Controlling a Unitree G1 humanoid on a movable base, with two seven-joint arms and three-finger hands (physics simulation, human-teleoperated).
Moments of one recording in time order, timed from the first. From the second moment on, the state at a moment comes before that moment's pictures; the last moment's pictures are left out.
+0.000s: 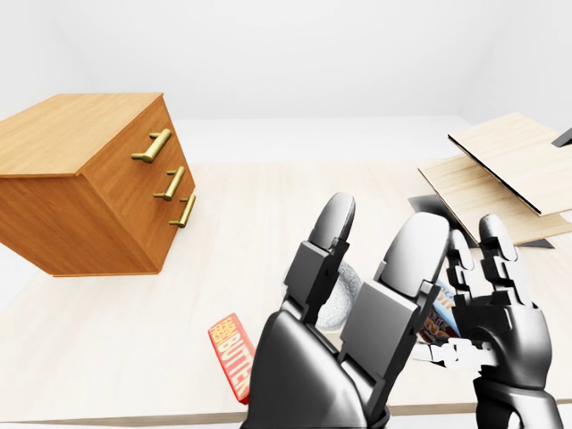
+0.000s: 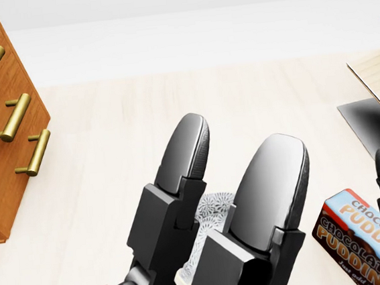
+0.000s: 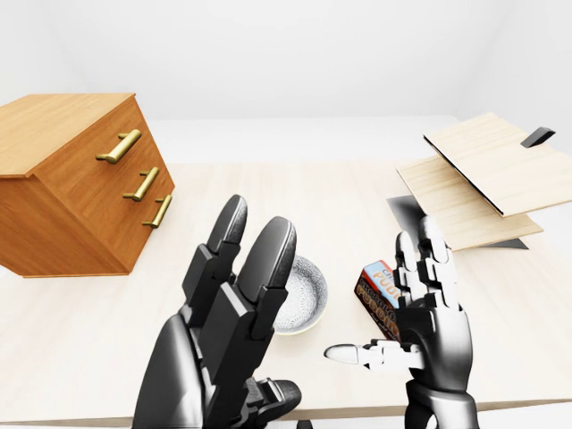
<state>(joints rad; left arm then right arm) 0.29 0.05 -0.99 -0.98 1.40 0.09 0.03 0.47 0.16 -0.28 -0.81 0.19 0.02 0.32</state>
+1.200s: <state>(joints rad) 0.29 0.07 -0.87 -0.69 1.50 0.09 0.05 0.46 0.16 -0.27 -0.80 0.18 0.02 0.32</state>
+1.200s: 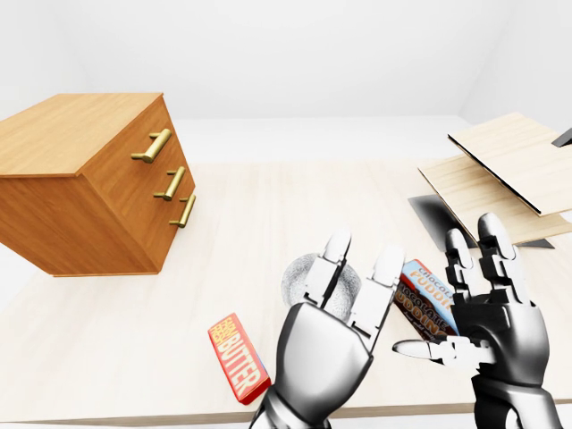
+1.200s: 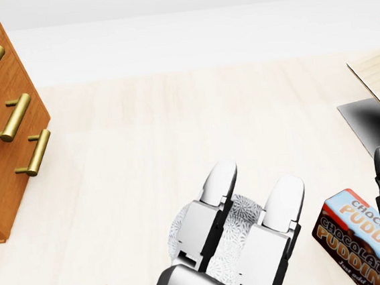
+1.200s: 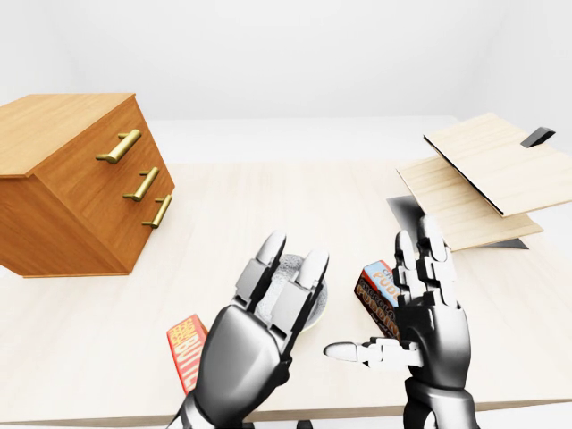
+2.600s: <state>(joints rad) 0.28 0.05 -0.73 -0.48 1.46 0.09 0.08 0.46 0.16 -0.27 -0.80 0.18 0.00 0.32</state>
